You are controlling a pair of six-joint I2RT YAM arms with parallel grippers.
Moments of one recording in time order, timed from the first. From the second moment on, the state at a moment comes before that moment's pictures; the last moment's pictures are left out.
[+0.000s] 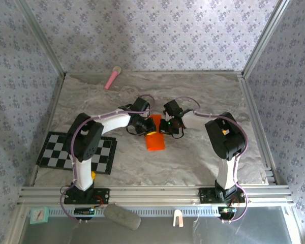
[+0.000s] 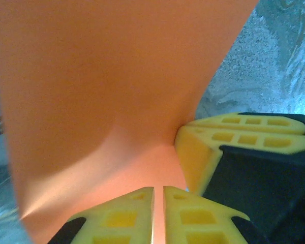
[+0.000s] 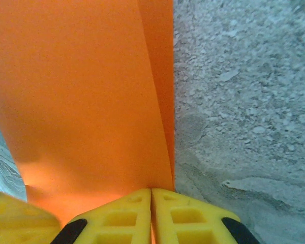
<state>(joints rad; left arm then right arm) -0.64 1.93 1.25 -0.44 0.43 -0.85 0.56 1.93 1.12 -0.36 -0.30 0.59</state>
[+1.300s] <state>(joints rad) -0.66 1.92 1.26 -0.75 0.29 -0.67 0.53 1.93 1.14 -0.36 -0.37 0.52</state>
